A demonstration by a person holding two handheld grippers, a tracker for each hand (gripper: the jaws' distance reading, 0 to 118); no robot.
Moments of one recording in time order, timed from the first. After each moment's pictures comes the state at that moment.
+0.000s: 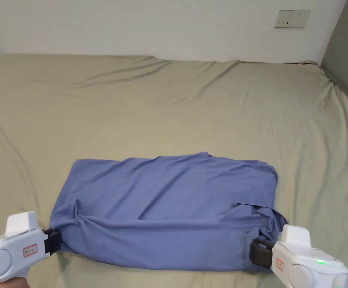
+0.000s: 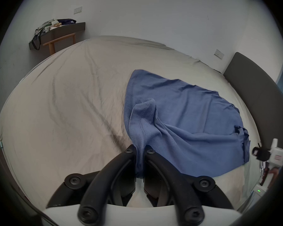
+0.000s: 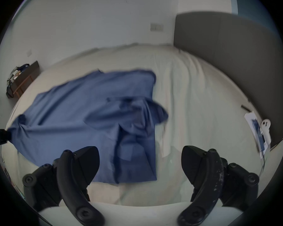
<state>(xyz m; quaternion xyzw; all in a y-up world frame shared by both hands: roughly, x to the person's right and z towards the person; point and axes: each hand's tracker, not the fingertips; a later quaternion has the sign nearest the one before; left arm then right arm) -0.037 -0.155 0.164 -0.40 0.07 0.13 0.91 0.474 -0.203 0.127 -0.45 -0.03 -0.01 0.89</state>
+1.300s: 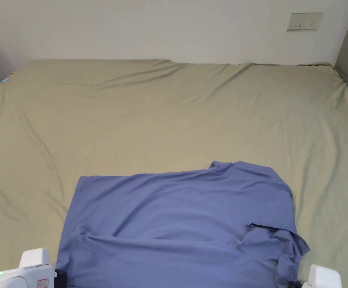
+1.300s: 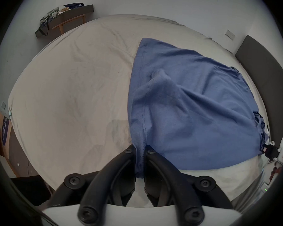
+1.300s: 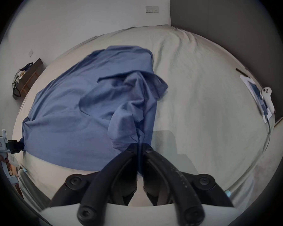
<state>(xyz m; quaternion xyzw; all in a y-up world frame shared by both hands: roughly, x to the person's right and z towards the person) -0.028 -0.192 0.261 -0.50 0.11 0.12 0.85 0.507 -0.201 0.240 -0.47 0.01 -0.05 0.88</state>
